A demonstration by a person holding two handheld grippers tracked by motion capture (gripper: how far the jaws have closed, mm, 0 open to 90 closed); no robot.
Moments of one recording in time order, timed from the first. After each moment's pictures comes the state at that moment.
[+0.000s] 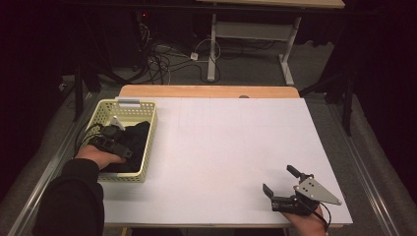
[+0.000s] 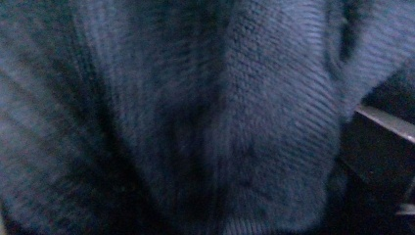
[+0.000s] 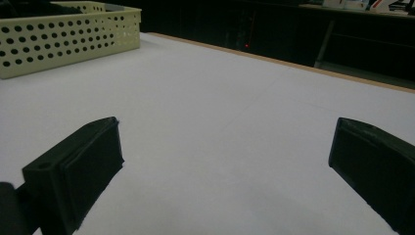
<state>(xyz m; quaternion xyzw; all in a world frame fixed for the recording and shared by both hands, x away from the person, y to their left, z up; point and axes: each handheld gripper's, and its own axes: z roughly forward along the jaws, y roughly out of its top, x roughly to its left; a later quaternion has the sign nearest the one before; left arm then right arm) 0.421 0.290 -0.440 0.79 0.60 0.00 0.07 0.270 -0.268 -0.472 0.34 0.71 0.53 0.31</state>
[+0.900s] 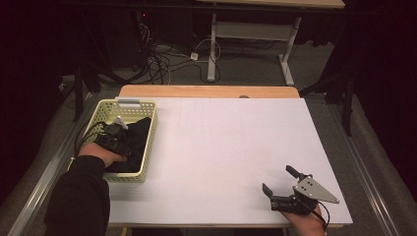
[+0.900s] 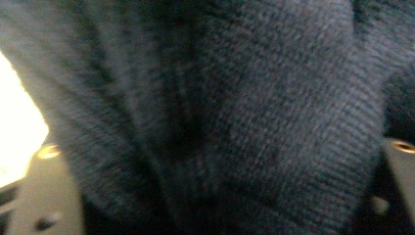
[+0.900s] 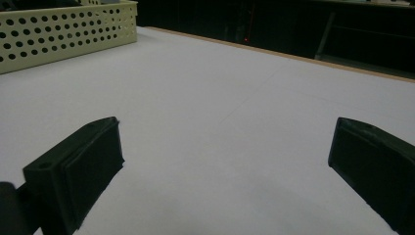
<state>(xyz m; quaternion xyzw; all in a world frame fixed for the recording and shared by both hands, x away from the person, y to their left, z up) 0.425 0.288 -0.442 0.81 0.58 0.05 0.08 0.273 -0.268 -0.478 0.35 0.72 0.52 0.30</state>
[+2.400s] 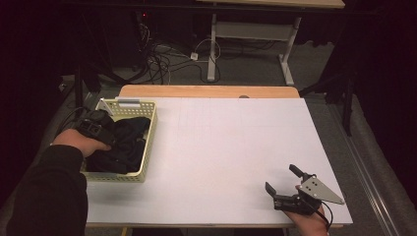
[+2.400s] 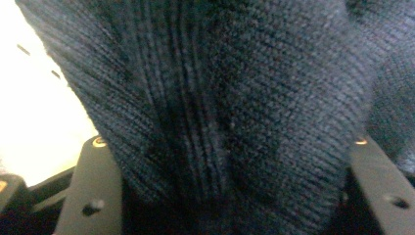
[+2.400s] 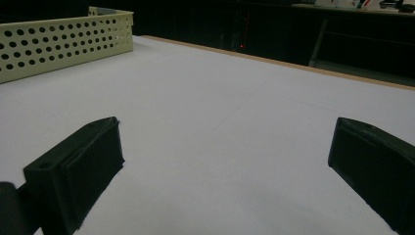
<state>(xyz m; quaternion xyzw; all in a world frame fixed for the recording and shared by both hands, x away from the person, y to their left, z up) 0.420 0.307 -0.374 0.81 0.59 0.00 0.08 0.271 -0.274 -0.472 0.35 0.71 0.53 0.31</state>
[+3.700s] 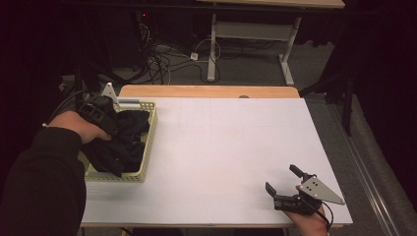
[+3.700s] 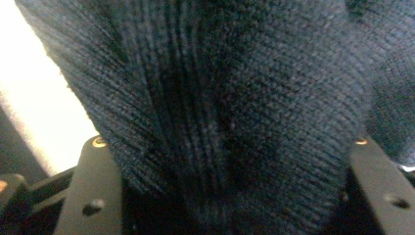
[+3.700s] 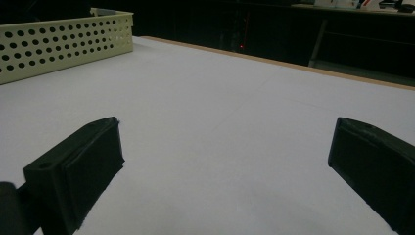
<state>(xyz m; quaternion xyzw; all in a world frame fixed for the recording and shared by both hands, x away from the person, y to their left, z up) 0.425 0.277 -0.320 0.82 0.57 0.00 0.01 0.271 -0.274 -0.472 0.35 0.70 0.53 0.31</state>
